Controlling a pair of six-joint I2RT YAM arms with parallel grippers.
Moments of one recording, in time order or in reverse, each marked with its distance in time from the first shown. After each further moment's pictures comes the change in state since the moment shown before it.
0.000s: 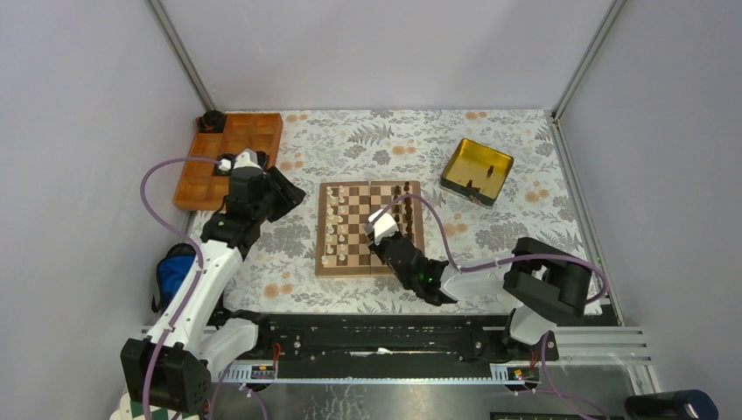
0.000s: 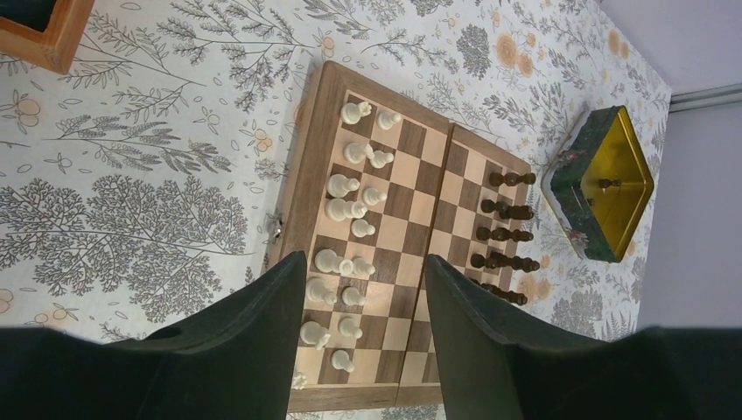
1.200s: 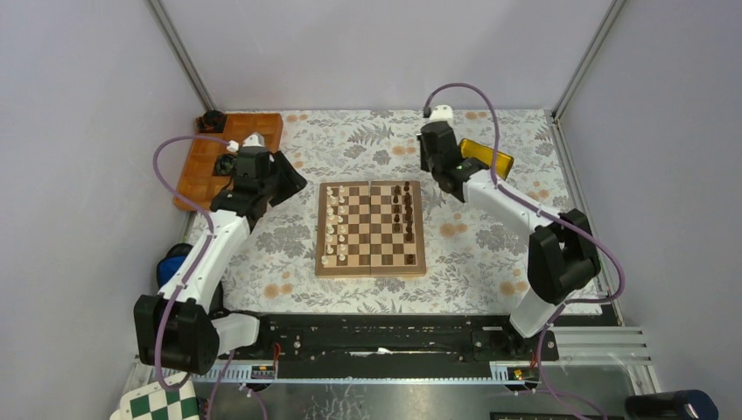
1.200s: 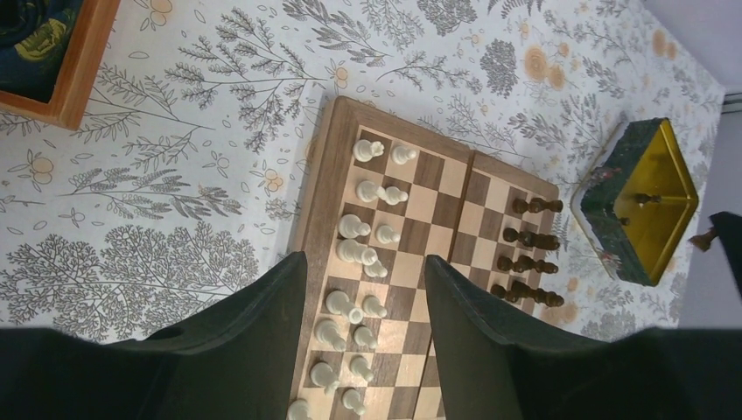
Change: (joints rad) left arm 0.040 0.224 0.137 0.013 0.000 0.072; right arm -0.630 0.115 0.703 -0.862 -0.206 0.264
